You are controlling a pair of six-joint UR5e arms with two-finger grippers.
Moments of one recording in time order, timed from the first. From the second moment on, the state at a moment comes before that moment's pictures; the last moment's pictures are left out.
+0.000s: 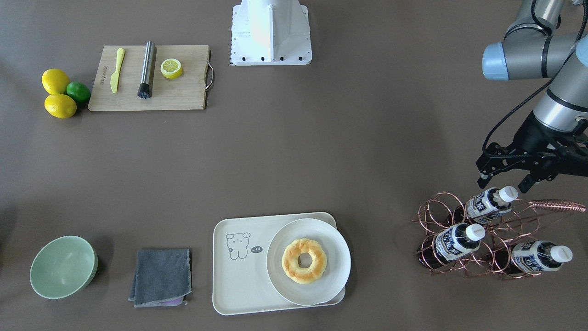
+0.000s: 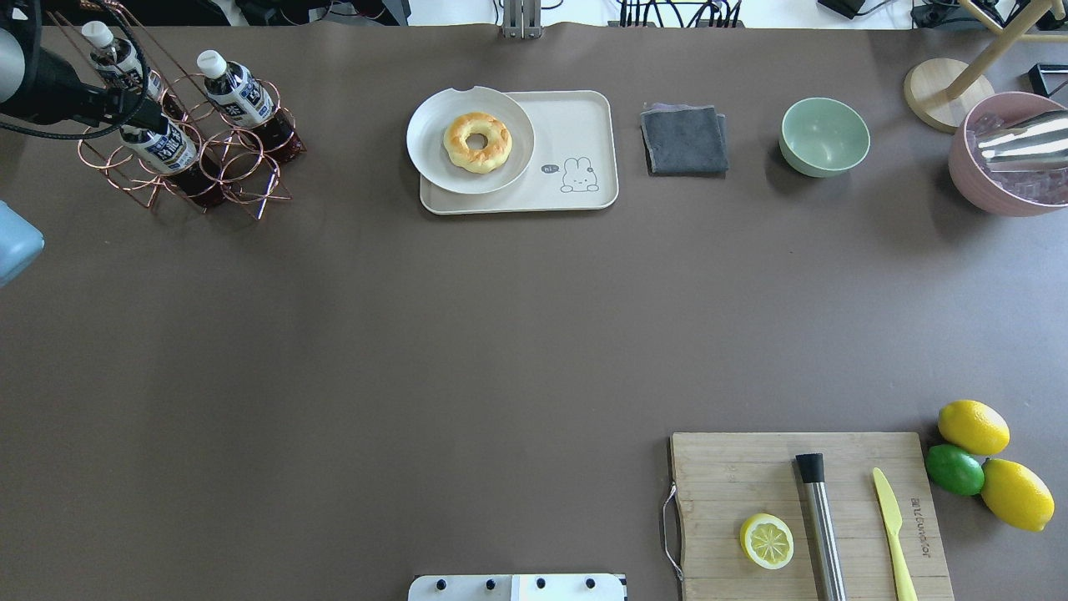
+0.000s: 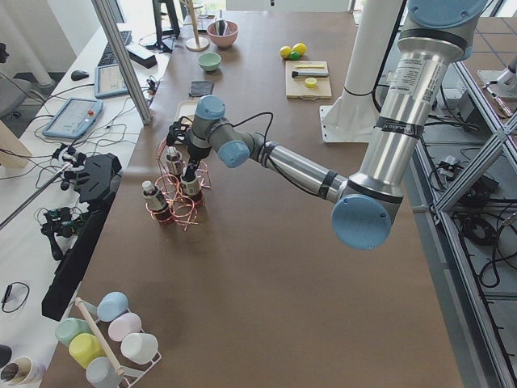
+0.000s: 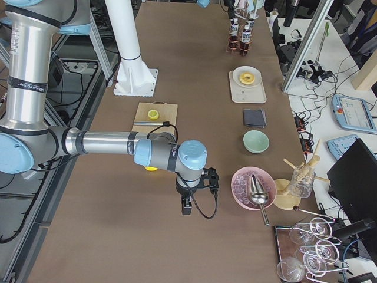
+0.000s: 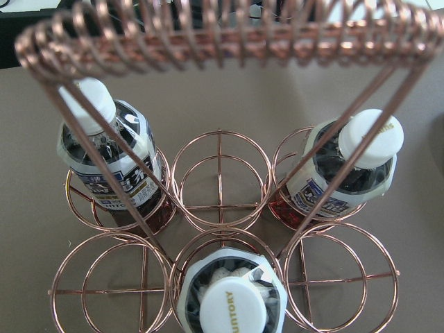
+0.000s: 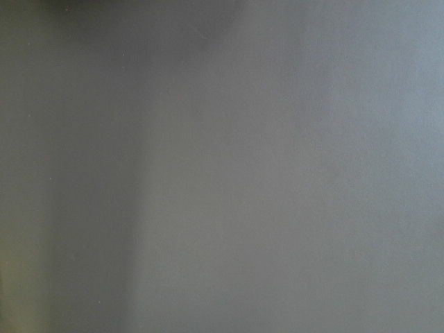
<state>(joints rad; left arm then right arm) -1.11 -1.85 -1.69 -2.00 -2.06 -0.70 1.60 -1.77 1.78 -1.72 2.26 -0.25</state>
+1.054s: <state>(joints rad) -1.13 -1.87 -1.67 -2.00 -2.06 -0.69 1.60 -1.77 1.79 -1.71 2.27 -0.25</state>
